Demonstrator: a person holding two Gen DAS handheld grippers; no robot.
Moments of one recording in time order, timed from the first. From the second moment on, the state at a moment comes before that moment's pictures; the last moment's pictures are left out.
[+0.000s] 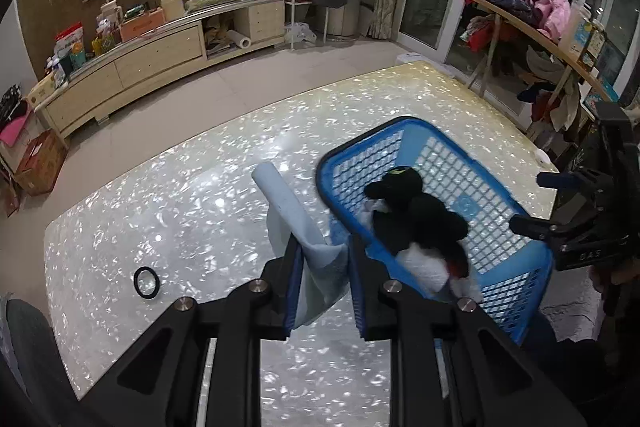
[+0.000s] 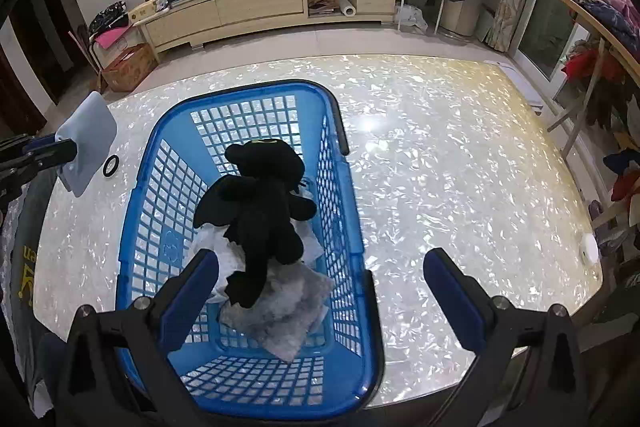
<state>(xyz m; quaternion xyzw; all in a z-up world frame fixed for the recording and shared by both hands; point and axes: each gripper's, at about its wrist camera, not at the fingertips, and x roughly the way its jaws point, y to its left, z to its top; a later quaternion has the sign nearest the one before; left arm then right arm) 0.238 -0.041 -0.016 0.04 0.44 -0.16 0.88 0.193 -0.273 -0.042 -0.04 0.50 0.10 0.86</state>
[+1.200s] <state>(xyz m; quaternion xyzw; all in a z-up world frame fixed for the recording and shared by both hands) 0.270 -0.218 -0.090 0.14 0.53 -0.25 0.80 0.189 -0.354 -0.067 0.03 0.51 0.10 0.85</state>
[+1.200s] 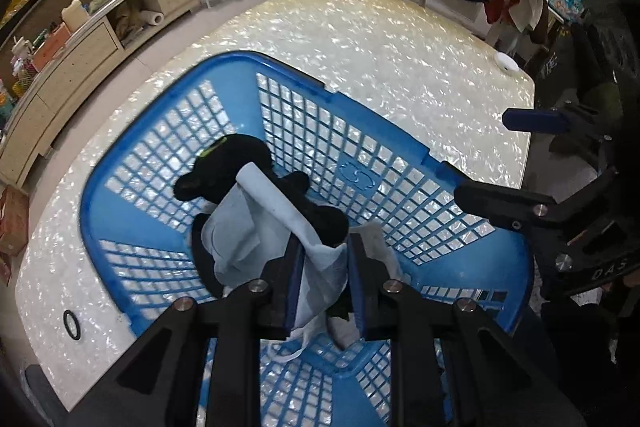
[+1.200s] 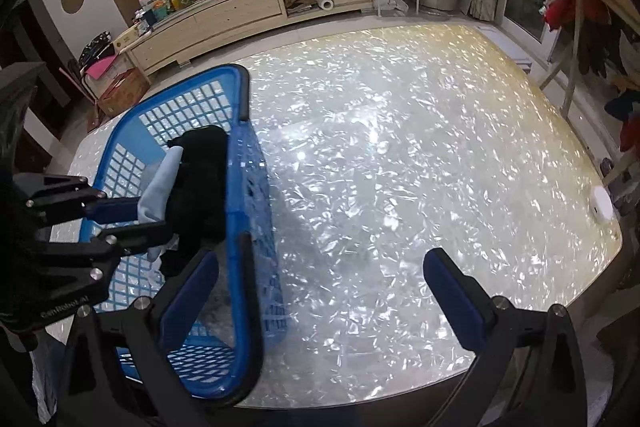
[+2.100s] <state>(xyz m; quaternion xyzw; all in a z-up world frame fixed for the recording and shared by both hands) 0.264 -0.203 -0.076 0.09 0.52 -0.25 0.81 0.185 -0.350 -0.055 0.04 0.50 0.11 0.86</state>
